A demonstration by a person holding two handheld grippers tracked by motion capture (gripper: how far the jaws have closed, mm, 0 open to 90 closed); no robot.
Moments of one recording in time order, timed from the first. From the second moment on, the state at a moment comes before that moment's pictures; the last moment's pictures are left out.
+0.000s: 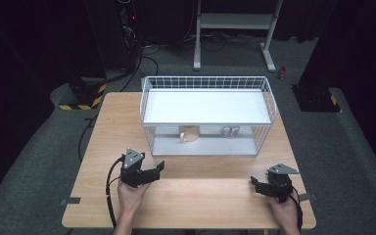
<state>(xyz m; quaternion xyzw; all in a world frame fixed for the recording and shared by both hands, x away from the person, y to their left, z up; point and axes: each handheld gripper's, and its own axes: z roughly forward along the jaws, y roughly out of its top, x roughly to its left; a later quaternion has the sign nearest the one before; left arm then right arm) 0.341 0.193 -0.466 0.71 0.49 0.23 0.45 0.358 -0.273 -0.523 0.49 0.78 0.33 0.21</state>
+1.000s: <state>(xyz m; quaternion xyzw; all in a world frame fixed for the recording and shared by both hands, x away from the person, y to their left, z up) 0.333 0.215 -0.491 0.71 0.53 0.25 0.40 0.358 -0.273 -0.523 0.49 0.78 0.33 0.21</state>
